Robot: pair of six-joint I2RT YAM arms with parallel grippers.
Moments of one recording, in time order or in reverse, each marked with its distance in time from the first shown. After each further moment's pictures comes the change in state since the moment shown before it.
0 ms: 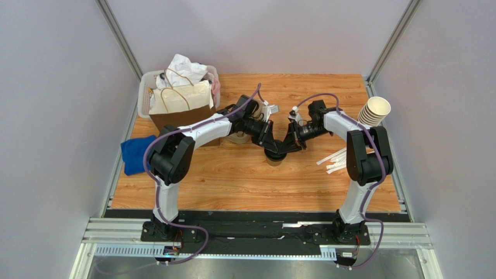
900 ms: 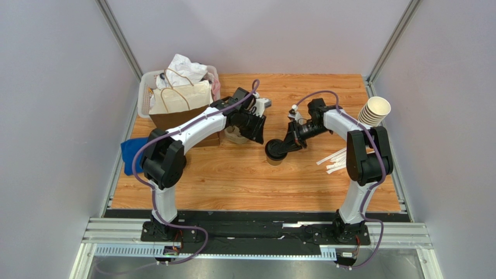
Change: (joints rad) left arm 0.005 -0.094 0.103 -0.309 -0.452 0.145; right arm 0.005 0.000 0.034 -0.042 0.043 -0.040
